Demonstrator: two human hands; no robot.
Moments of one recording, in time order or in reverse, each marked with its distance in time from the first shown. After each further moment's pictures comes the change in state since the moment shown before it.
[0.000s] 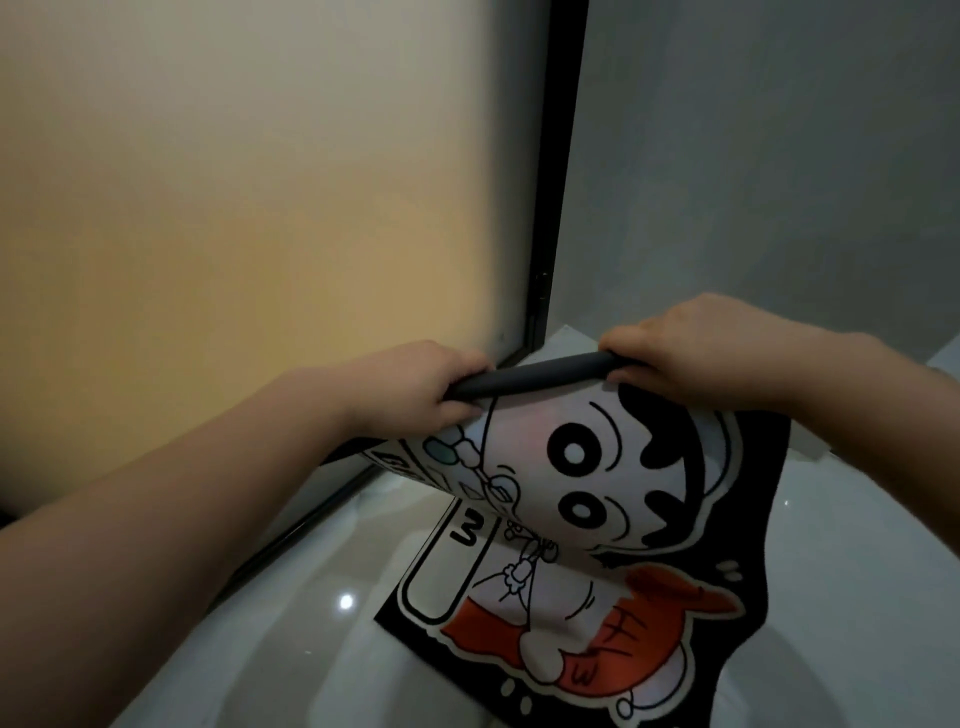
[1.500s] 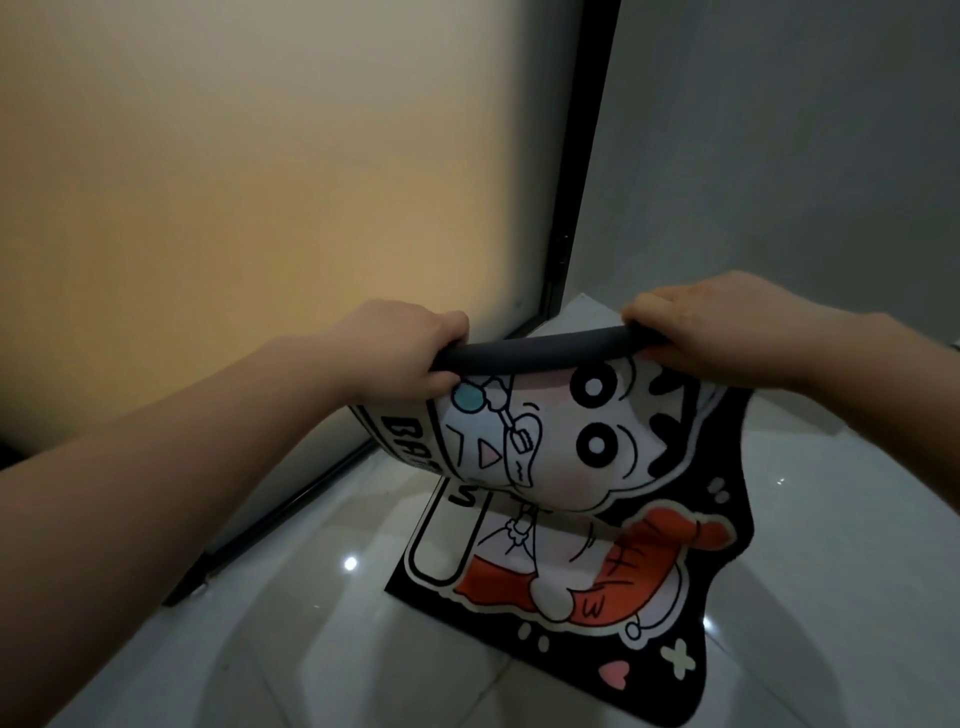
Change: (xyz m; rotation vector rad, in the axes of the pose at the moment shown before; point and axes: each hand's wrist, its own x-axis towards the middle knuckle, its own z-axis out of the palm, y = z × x) left_hand -0.019 -0.030 0.012 0.381 0.055 -0.083; right_hand 0.006 -0.004 0.027 -0.041 0.018 0.008
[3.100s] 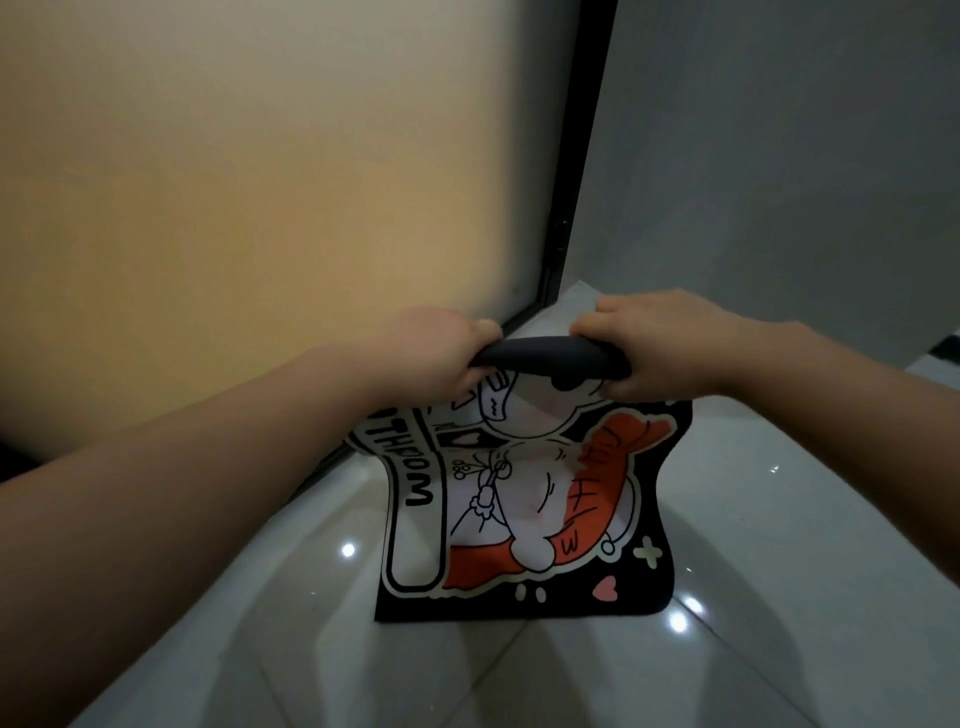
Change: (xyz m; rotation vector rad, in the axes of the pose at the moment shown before) left_hand 0.018 0.025 0.016 -0.121 0.031 0.045; right_hand 0.027 -0.032 0.015 0.177 -0.109 0.008
